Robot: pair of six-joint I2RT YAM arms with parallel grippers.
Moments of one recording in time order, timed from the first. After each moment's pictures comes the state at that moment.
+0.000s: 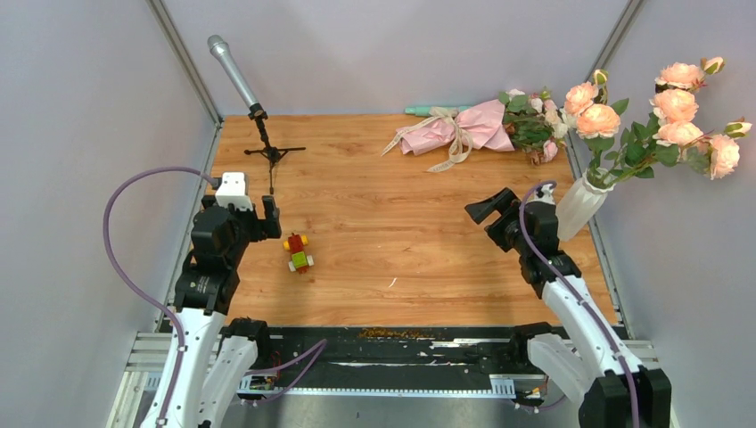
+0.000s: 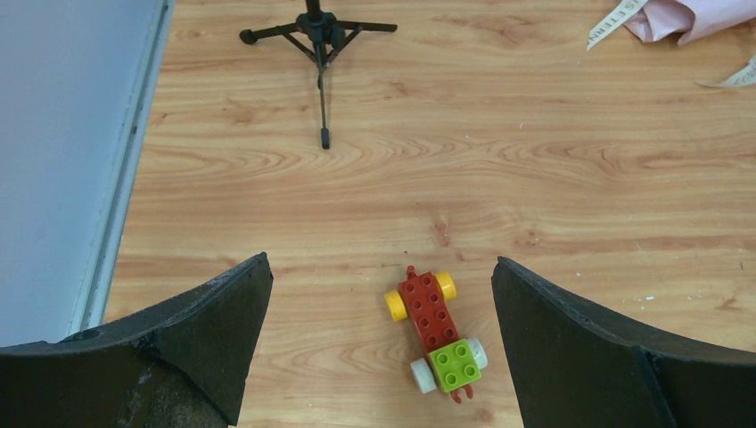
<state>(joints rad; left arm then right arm) -0.09 0.58 0.73 -0.44 -0.06 -0.05 0.15 0.85 0.52 -0.12 -0.12 0.88</state>
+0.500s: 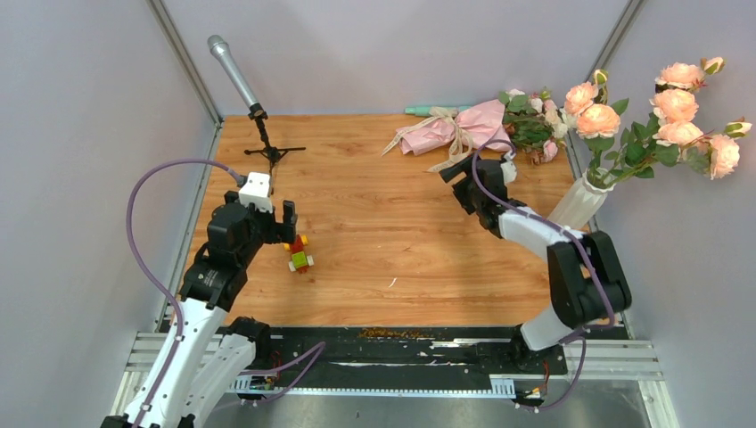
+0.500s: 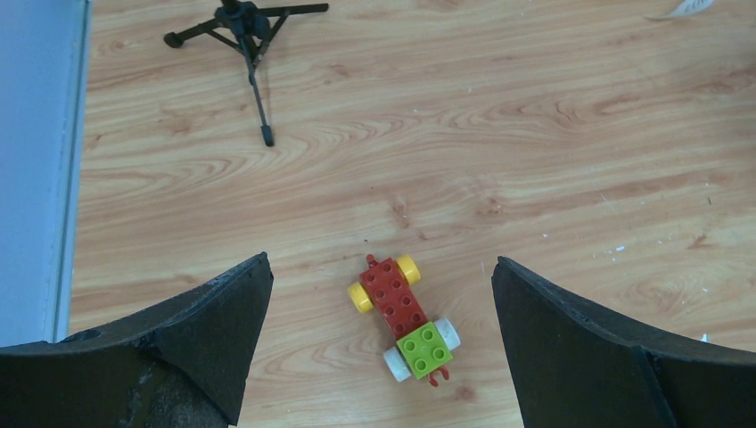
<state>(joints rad) -0.25 0.63 0.73 -0.45 -0.08 -0.01 0.29 1.50 0.80 0.15 0.11 1.09</state>
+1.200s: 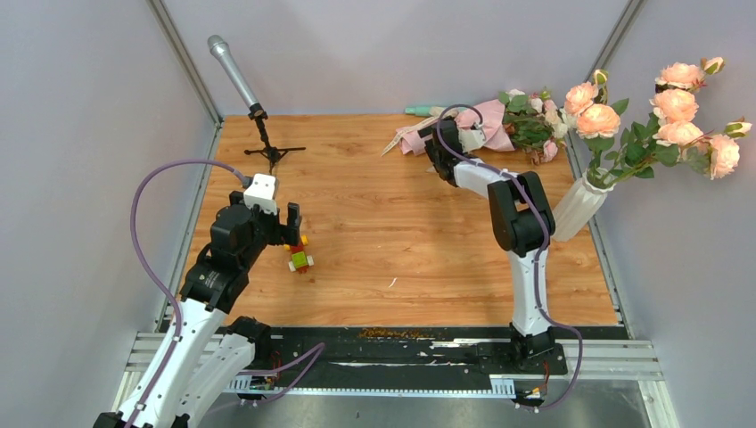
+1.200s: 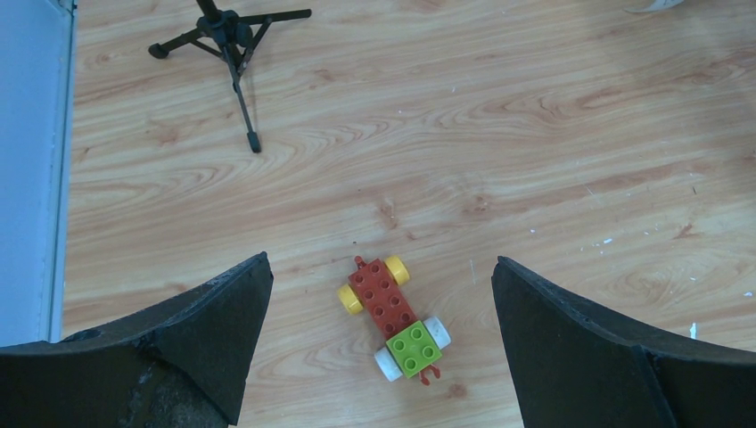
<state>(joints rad) -0.33 0.63 0.73 -0.44 -0.11 -0.01 0.34 2.20 1.56 0.15 0.37 1.26</state>
